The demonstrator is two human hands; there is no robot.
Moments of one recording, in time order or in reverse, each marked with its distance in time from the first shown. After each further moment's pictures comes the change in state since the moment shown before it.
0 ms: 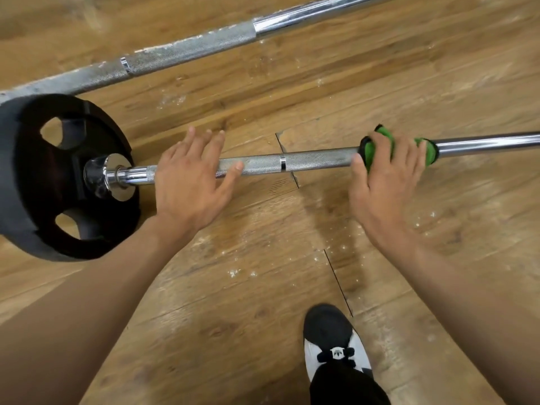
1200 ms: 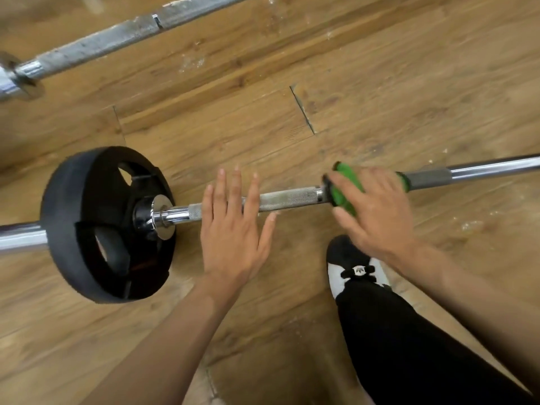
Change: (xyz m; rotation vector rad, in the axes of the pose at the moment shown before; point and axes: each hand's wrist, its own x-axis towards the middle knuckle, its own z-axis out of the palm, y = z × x) left_hand -0.185 0.045 0.009 0.126 0.022 0.029; right_hand -0.146 -0.011 -0.065 0.042 -0.299 -0.490
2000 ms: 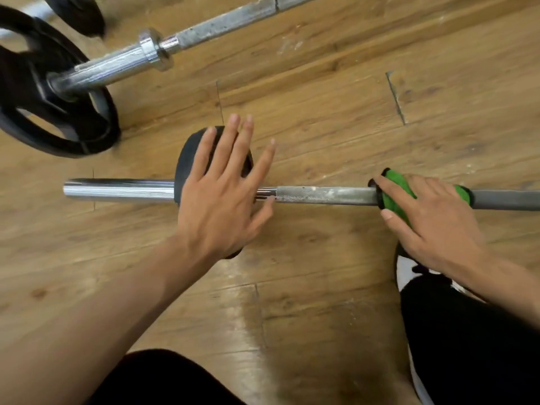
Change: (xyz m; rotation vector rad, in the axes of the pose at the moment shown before) left_hand -0.032 -0.107 -0.117 0.327 -0.042 0.144; right_hand 0.002 -0.052 -0.007 0.039 -0.214 -0.107
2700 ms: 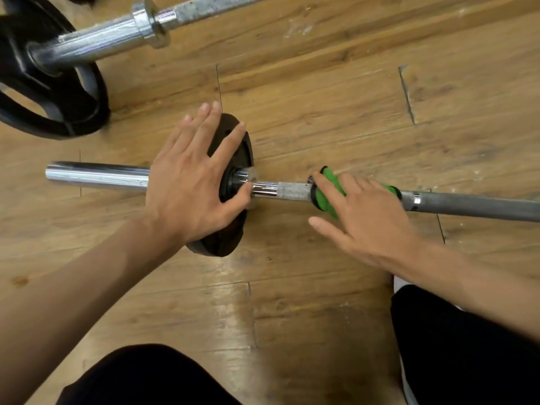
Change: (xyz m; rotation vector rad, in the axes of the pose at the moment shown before) left_hand 0.000 -0.038 0.015 -0.238 -0.011 -0.134; right_hand 0.054 -0.071 0.010 -0.043 -0.114 -0.187
